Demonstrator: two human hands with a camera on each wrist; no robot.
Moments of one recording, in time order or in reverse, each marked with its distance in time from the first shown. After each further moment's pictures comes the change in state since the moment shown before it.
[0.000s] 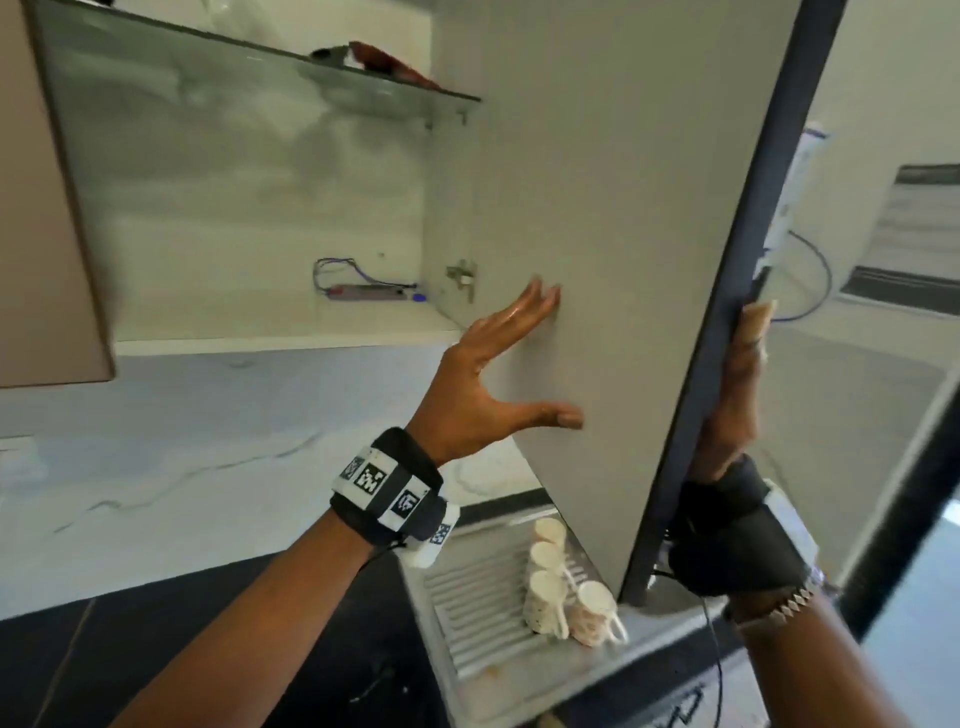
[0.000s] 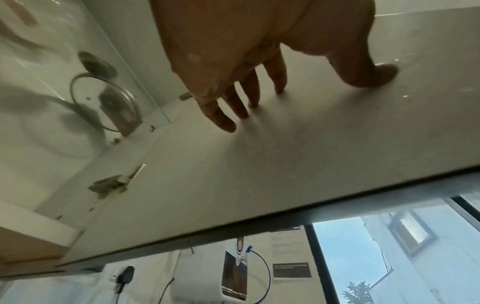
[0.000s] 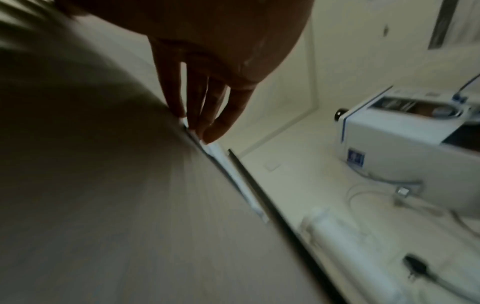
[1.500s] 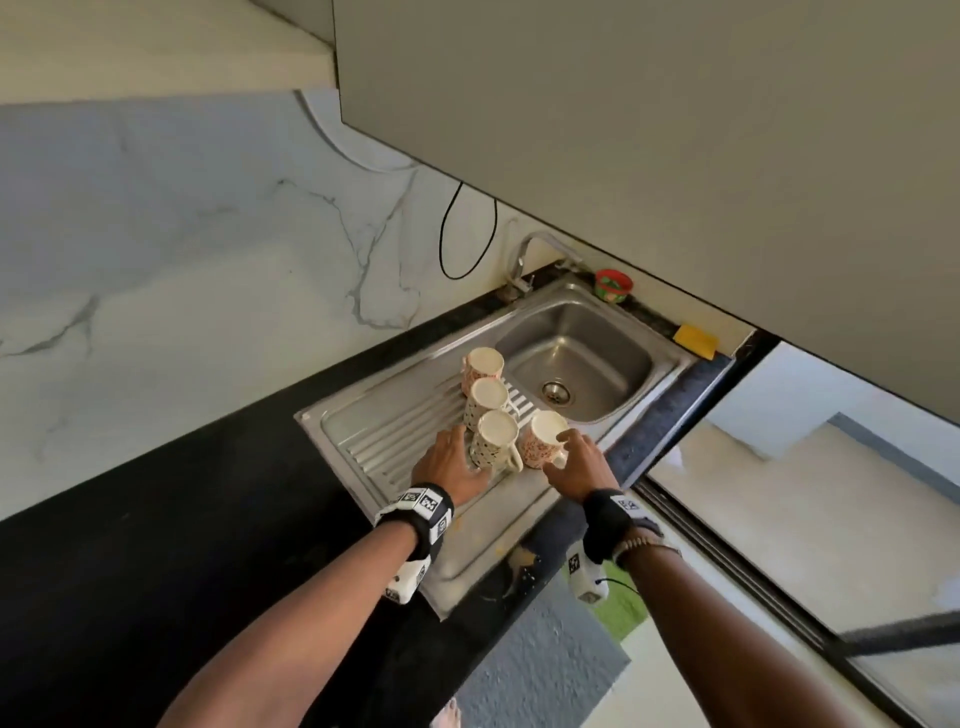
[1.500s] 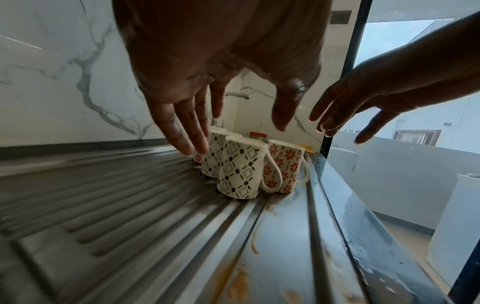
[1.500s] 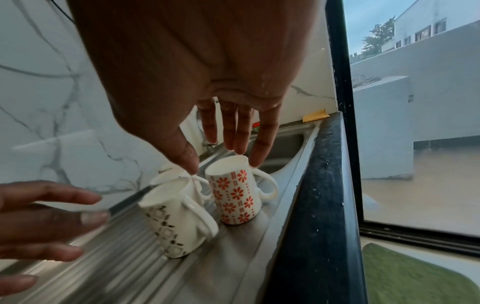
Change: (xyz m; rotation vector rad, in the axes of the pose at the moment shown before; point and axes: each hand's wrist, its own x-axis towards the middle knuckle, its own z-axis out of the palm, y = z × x) left_hand -0.224 -0.360 0.249 0.283 -0.716 -0.877; right_hand -0.210 0.403 0.003 -0.995 -0.537 1.054
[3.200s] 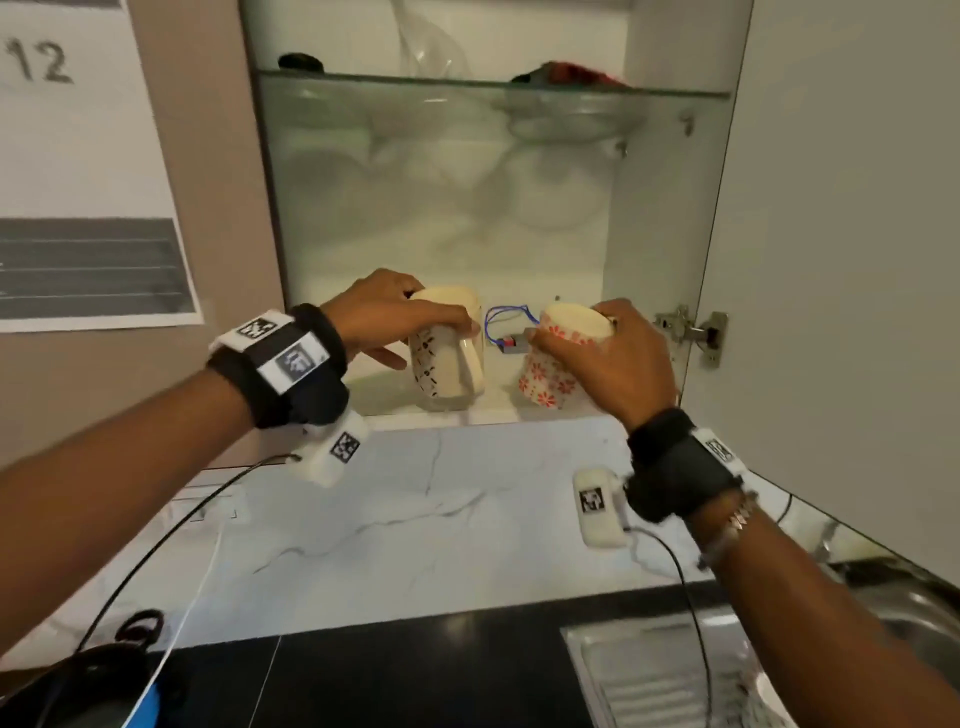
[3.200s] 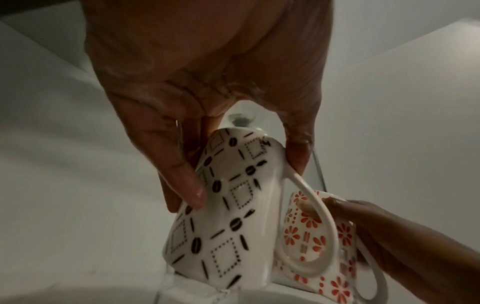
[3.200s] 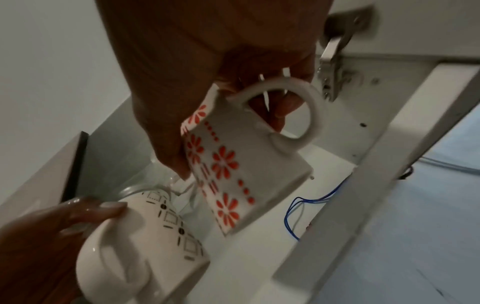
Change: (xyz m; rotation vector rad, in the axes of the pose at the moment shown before) left_hand -0.339 0.047 -0.588 -0.209 0.729 -0.151; right_hand -0.199 -0.472 -0.231 0.648 0.319 -0.953
